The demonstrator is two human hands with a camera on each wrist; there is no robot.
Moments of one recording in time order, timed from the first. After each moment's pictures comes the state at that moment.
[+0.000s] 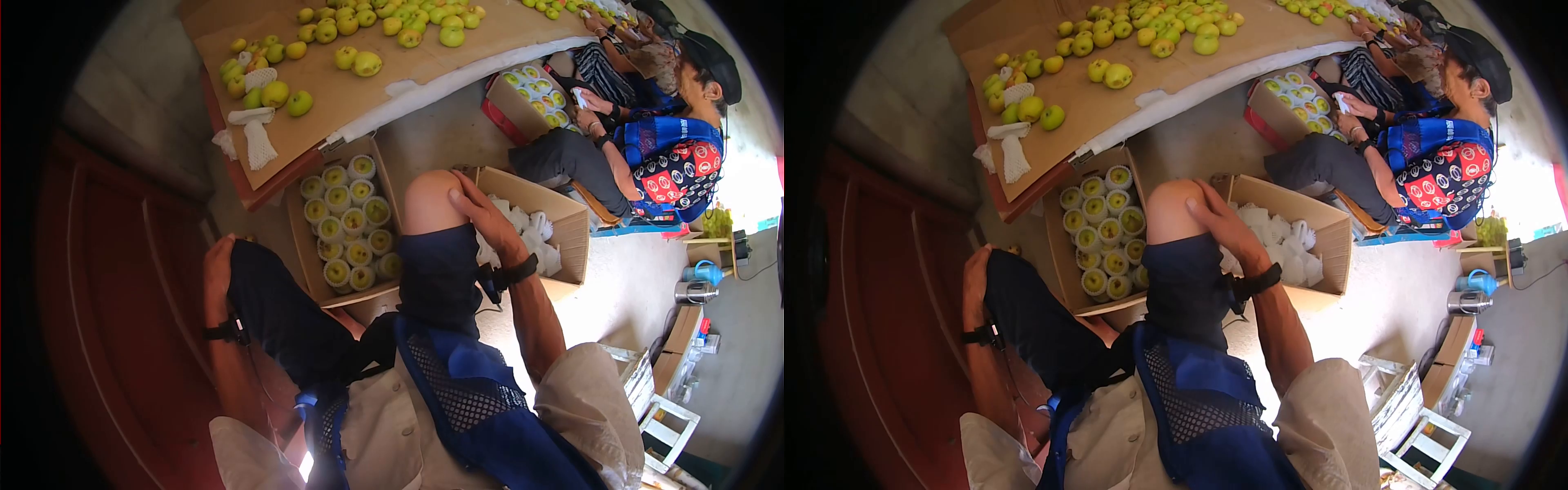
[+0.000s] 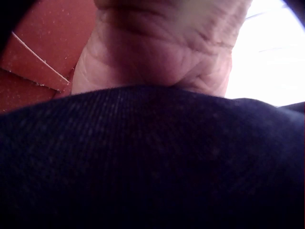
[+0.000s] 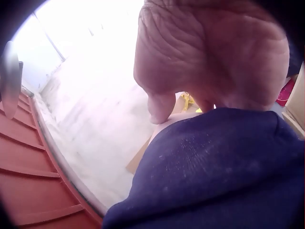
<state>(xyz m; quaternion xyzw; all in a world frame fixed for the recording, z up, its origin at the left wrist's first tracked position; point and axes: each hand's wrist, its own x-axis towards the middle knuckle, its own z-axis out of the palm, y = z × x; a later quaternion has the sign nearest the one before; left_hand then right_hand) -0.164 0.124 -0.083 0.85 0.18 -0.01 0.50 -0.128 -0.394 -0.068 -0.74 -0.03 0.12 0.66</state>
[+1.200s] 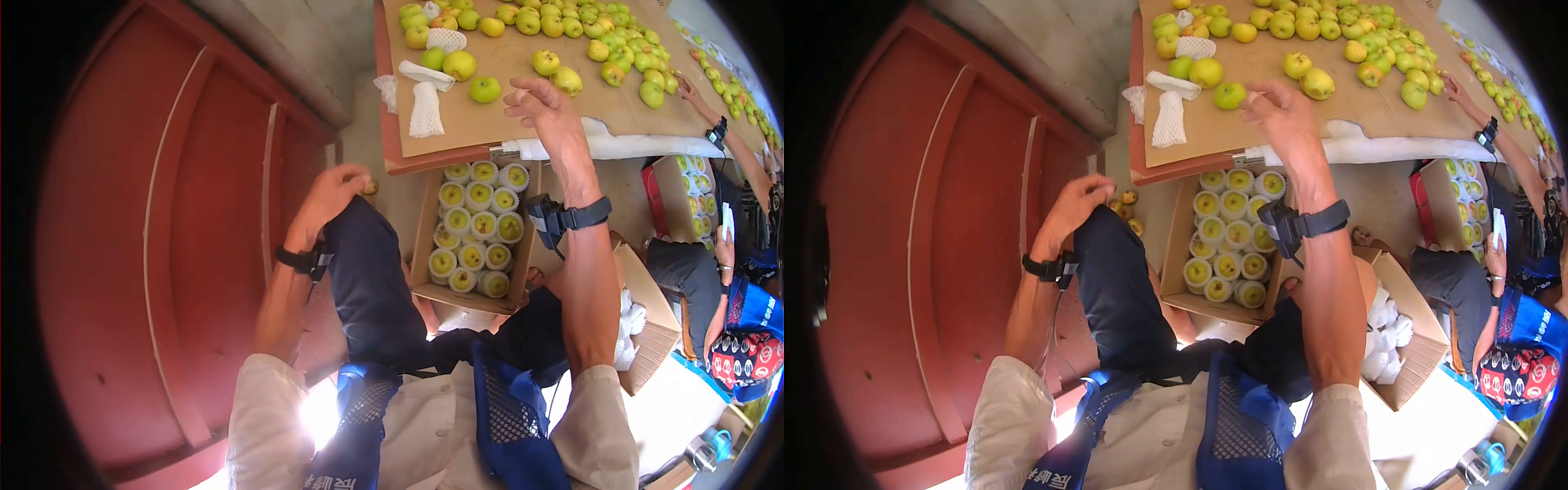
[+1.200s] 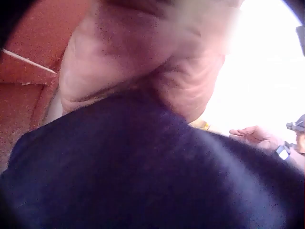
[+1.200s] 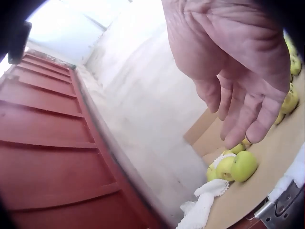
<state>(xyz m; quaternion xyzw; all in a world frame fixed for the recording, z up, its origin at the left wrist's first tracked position) -0.123 0.139 -0.055 0.91 0.15 -0.04 0.39 0.070 -0.199 -0.002 -0.71 -0.14 0.13 0.68</state>
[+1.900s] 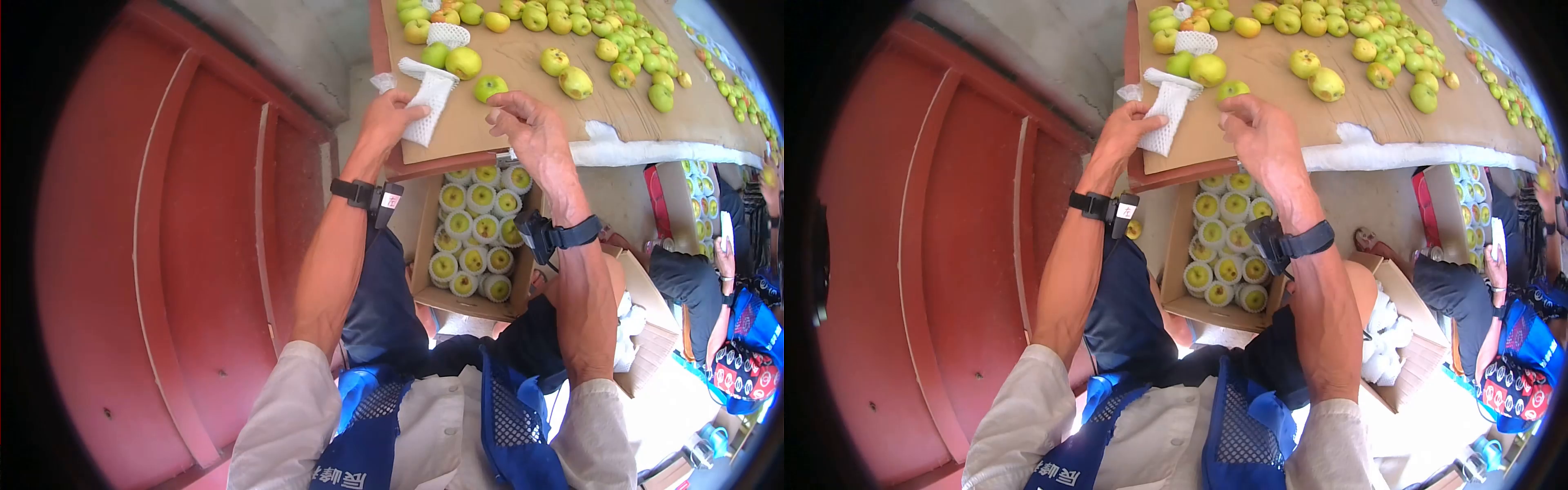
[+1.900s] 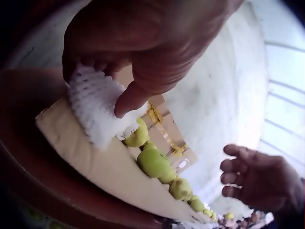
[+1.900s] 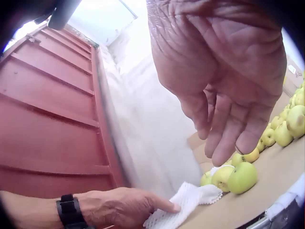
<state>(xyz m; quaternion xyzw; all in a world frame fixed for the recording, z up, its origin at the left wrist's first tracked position) 0.036 0.099 -0.075 0.78 0.18 0.07 0.60 0.066 -0.164 -0.030 -0.77 -0.20 0.08 0.60</state>
